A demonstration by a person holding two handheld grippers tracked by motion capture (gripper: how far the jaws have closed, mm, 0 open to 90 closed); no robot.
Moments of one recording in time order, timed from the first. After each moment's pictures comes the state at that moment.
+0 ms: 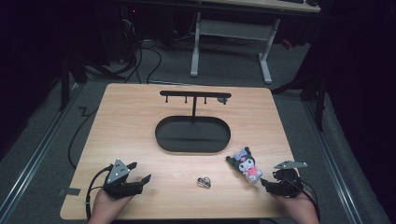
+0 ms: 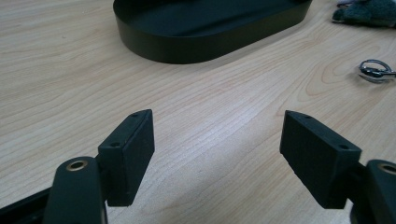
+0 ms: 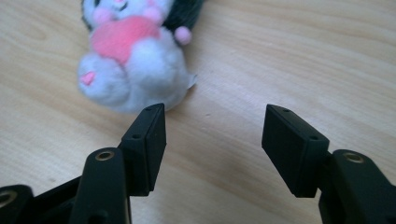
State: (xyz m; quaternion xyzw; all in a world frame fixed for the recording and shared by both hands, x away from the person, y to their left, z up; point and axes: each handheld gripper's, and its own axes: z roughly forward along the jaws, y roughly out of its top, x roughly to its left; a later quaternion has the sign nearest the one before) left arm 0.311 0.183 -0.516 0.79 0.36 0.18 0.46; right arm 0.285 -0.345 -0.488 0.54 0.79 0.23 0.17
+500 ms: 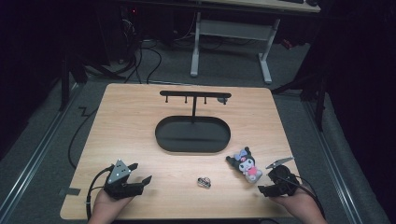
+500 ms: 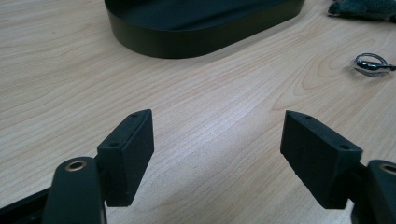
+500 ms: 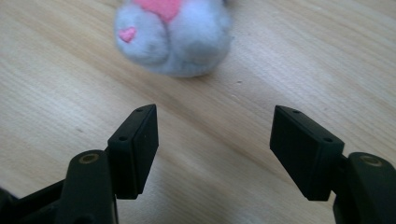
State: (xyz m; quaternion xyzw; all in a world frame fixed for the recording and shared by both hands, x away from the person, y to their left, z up) left arm 0.312 0.181 -0.519 0.80 0.36 0.17 0.45; right arm 0.294 -0.327 -0.477 0.51 0.84 0.13 0.10
